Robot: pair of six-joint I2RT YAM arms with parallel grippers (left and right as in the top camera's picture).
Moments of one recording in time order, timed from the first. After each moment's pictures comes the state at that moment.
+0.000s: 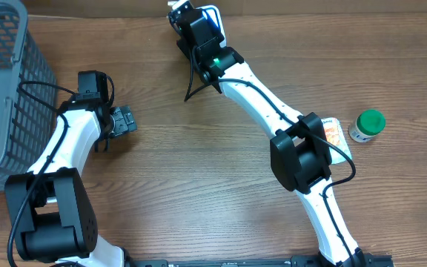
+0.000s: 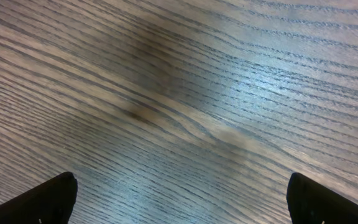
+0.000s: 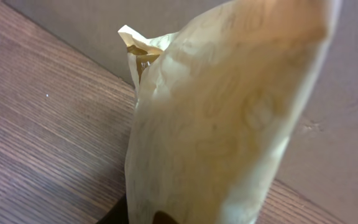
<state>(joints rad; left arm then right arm) 0.09 1.75 1.13 -0.67 -0.15 -0.31 0.59 2.45 2.22 -0.32 0.38 -0.24</state>
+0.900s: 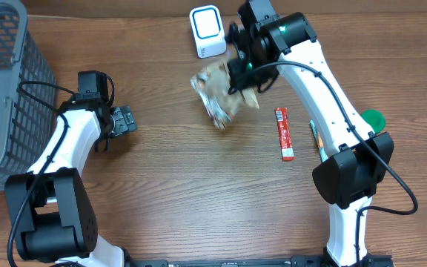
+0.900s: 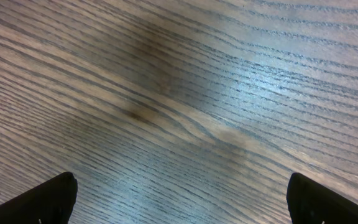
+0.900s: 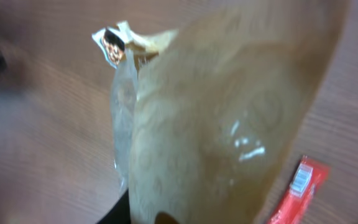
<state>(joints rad) 0.09 1.75 1.13 -0.66 -0.15 -0.31 0.41 2.15 2.21 -1.39 -0.22 0.01</state>
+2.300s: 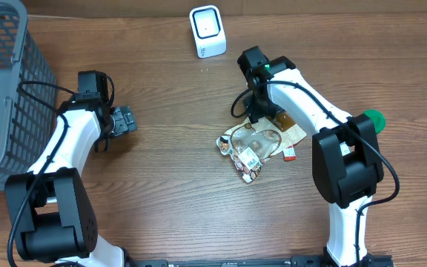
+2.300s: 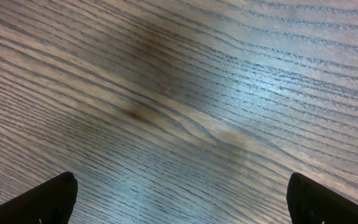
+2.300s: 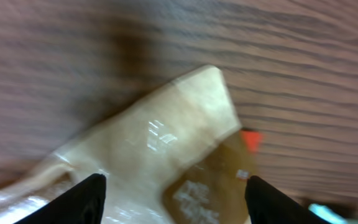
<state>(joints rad) 0.09 1.75 1.13 -0.66 -0.15 -0.31 0.41 2.15 1.69 -1.02 0.21 0.14</state>
